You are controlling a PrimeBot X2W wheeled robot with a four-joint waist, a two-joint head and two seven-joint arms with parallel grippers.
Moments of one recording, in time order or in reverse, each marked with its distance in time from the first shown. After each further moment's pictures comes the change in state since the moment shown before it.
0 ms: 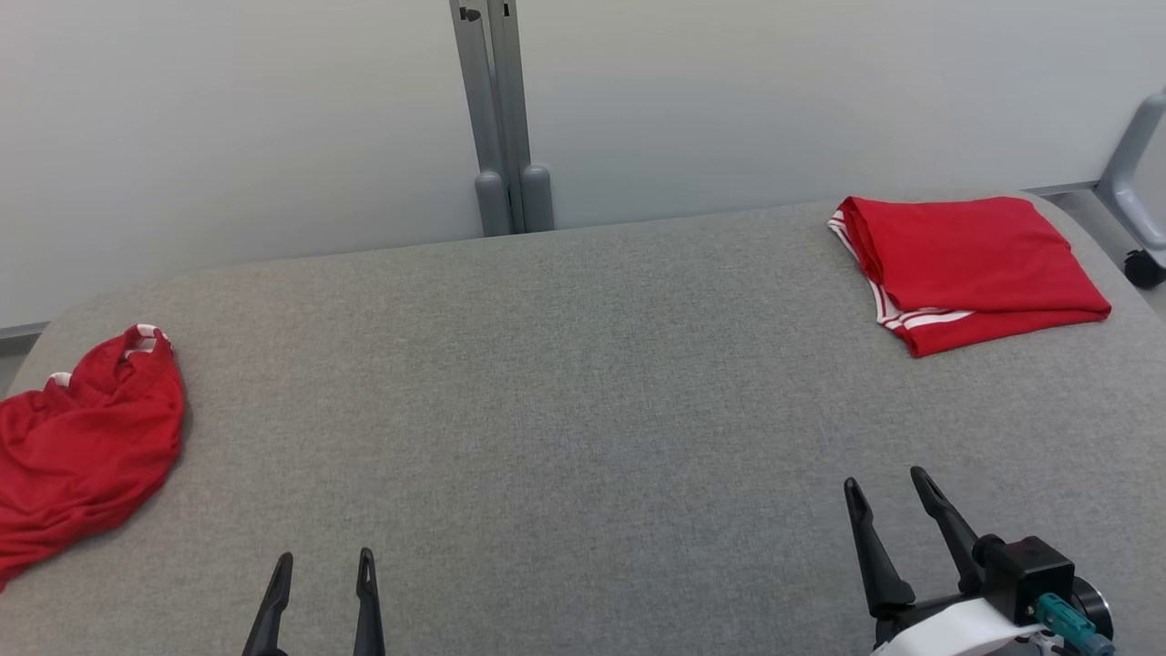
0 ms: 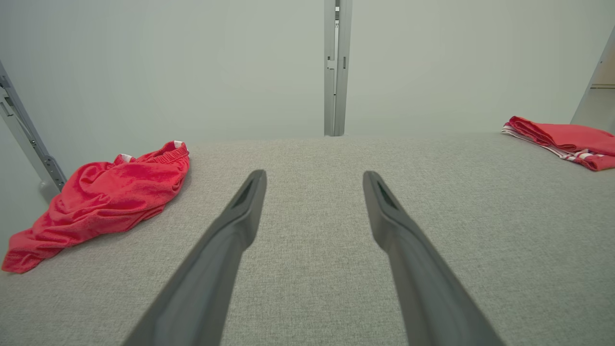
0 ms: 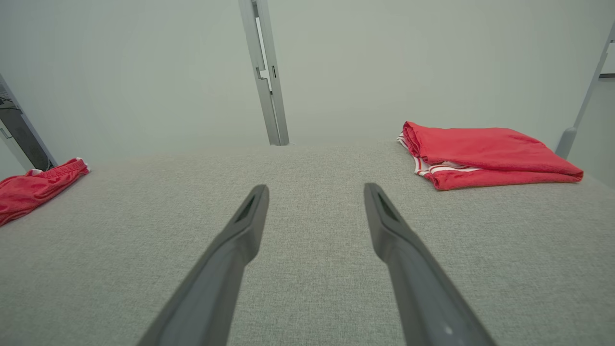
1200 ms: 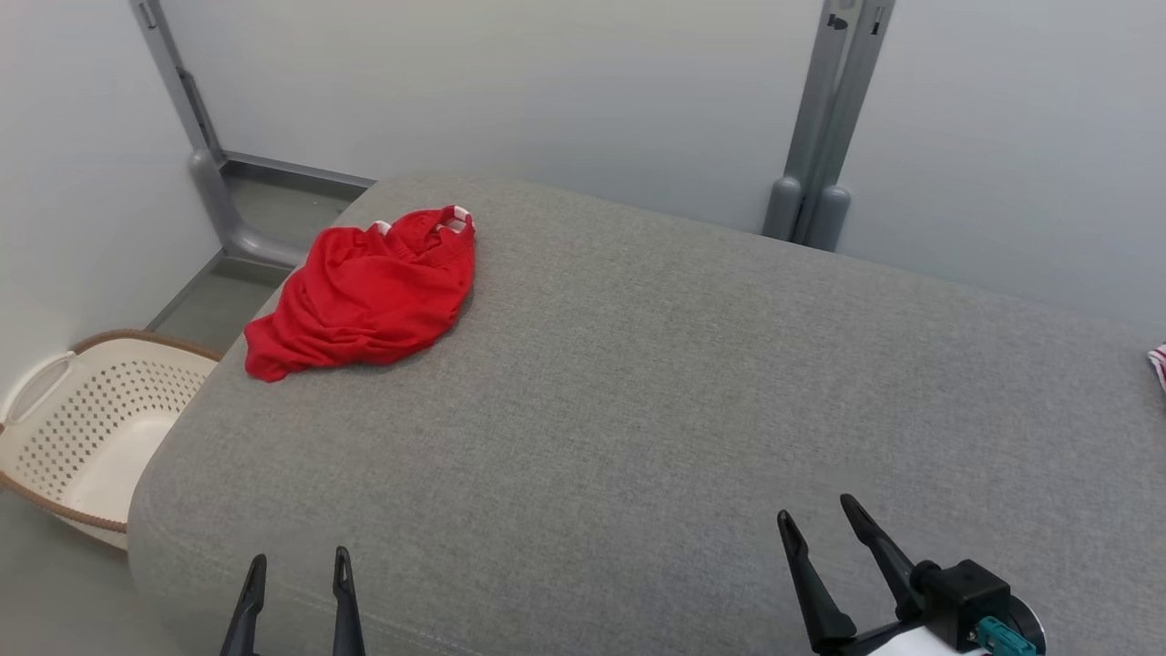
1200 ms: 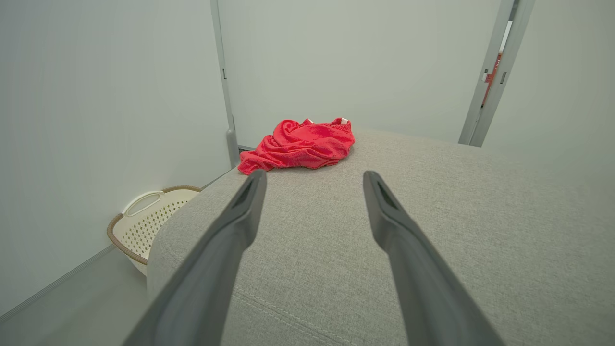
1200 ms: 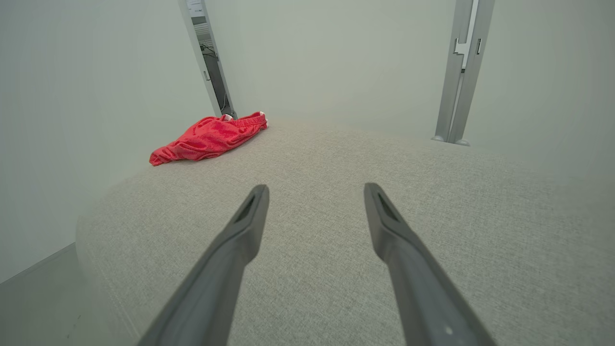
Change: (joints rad) left arm 0.019 -0.001 0.023 -0.035 0.008 0.023 0.000; right arm 0.020 0.022 0.114 -0.006 0.018 0.000 0.000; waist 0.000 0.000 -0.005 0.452
